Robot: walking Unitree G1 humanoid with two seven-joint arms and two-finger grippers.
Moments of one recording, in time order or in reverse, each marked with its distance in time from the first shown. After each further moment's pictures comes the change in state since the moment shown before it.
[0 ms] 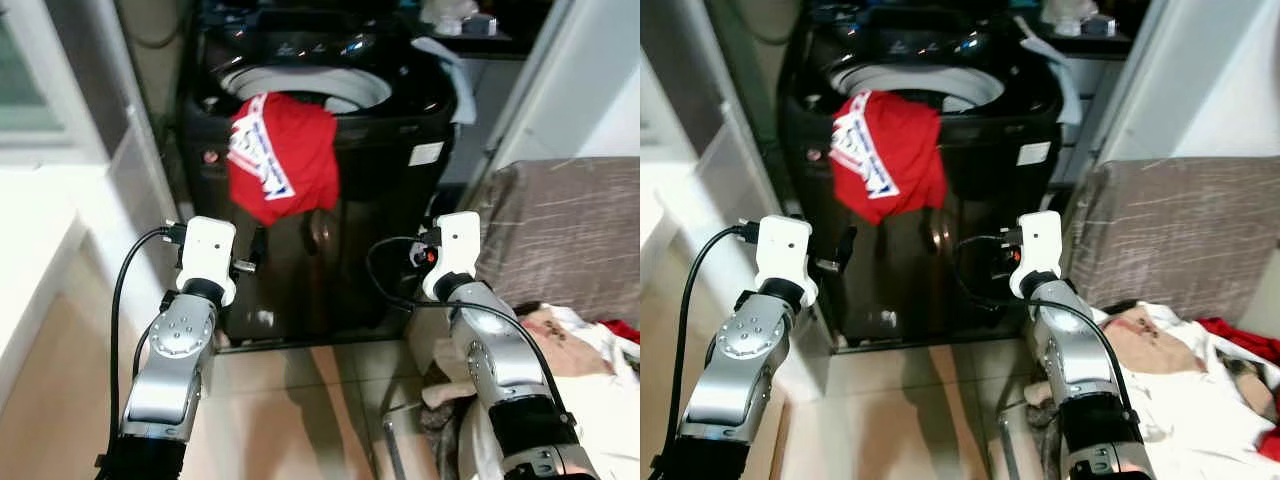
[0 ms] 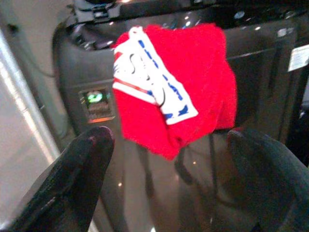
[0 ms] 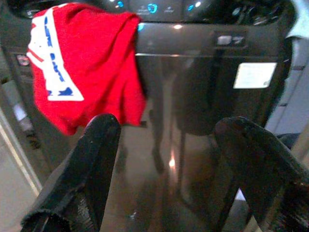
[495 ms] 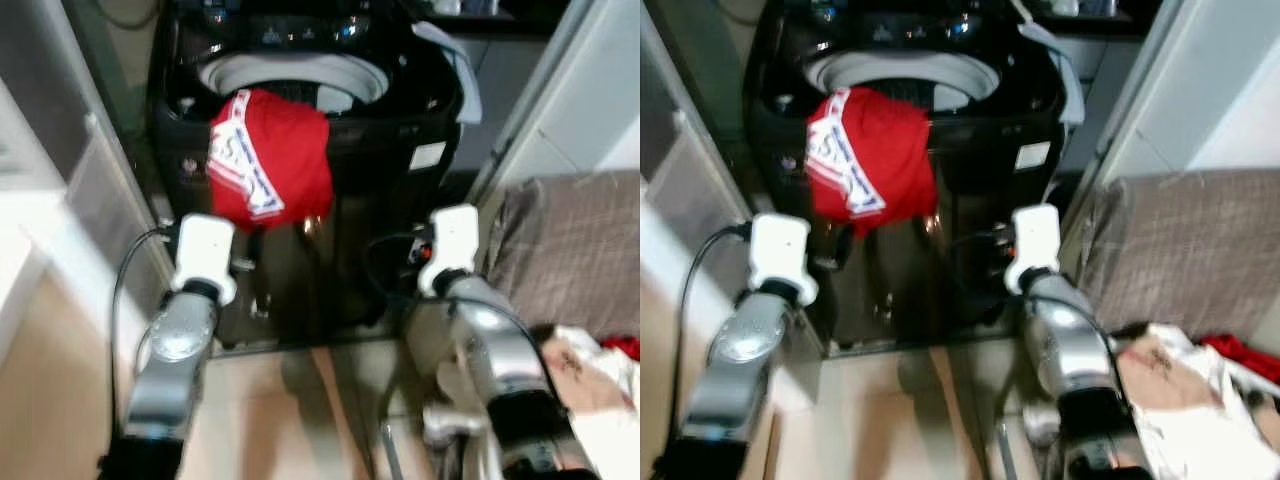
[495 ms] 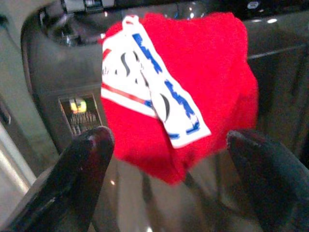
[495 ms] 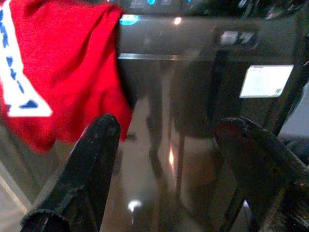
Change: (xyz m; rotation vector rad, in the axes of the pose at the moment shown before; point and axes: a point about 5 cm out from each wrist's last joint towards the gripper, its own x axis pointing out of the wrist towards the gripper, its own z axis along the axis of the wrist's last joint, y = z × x) left arm 0.000 0.006 0.002 -0.002 -0.022 0.041; right arm 0.006 0.007 0.006 -0.010 -0.021 0.040
